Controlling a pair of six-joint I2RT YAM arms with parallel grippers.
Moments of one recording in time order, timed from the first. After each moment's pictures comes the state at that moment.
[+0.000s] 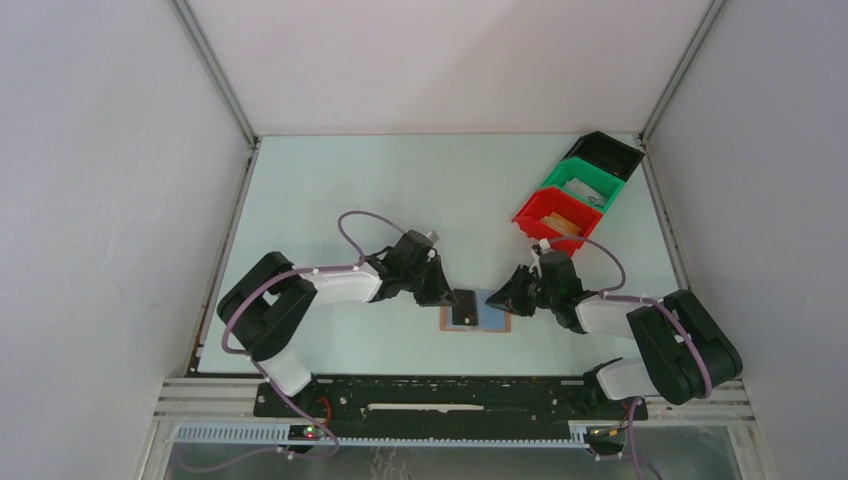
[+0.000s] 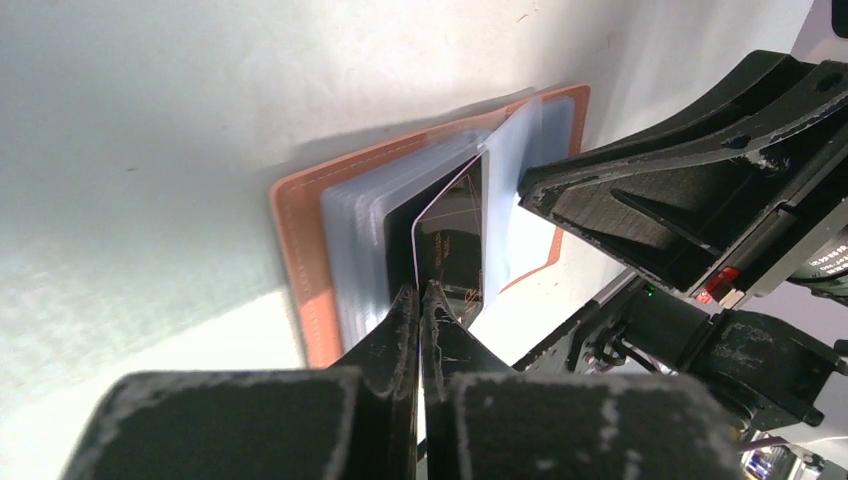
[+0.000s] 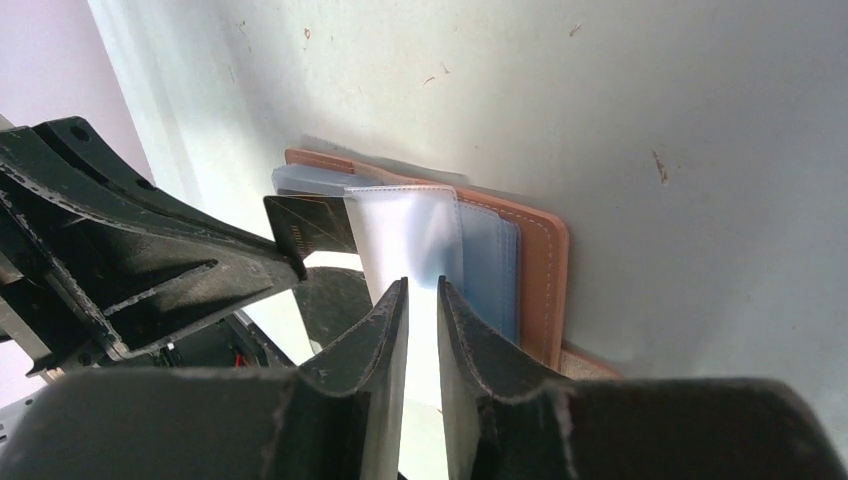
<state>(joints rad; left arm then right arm) -0.78 1.68 0.81 0.01 0.30 -0.95 0.40 1.39 0.31 0.34 -0.43 0.90</state>
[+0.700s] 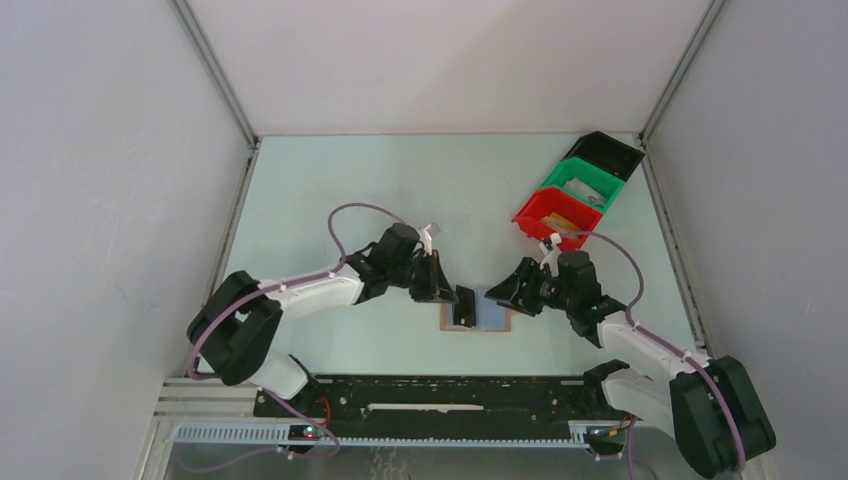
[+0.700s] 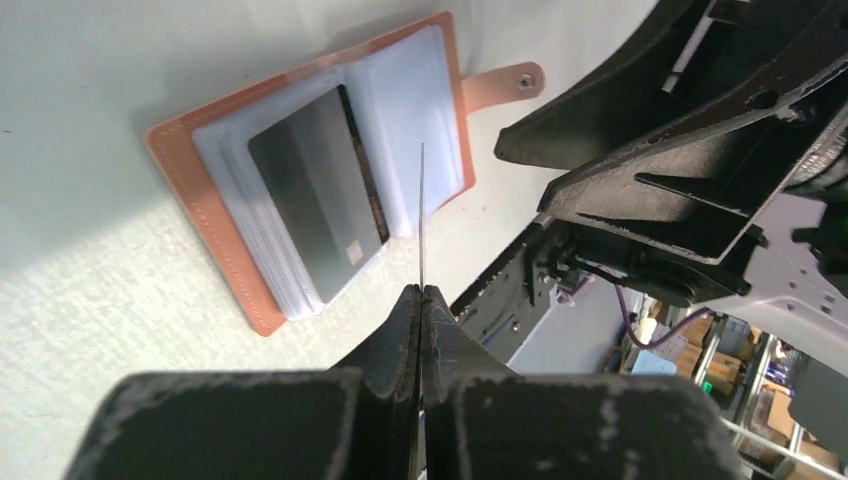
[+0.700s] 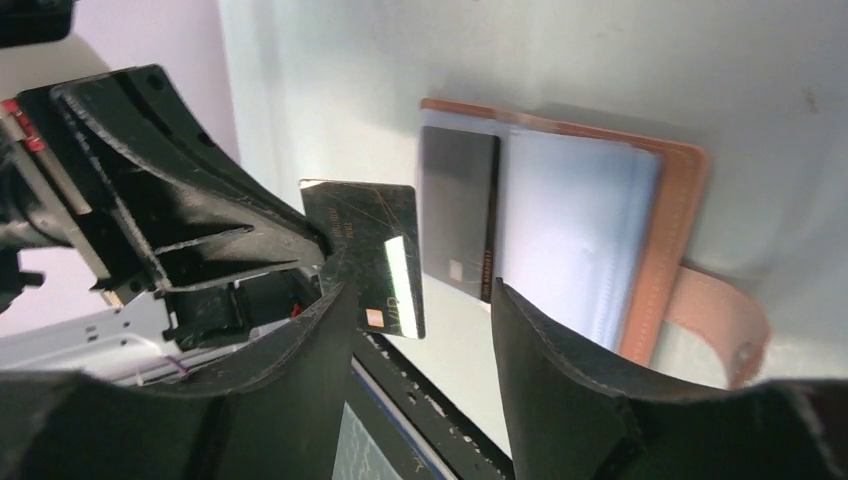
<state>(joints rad) -0.74 1.50 0.78 -0.03 0.43 -0.85 0.37 1.04 0.31 0.12 -0.50 0.89</state>
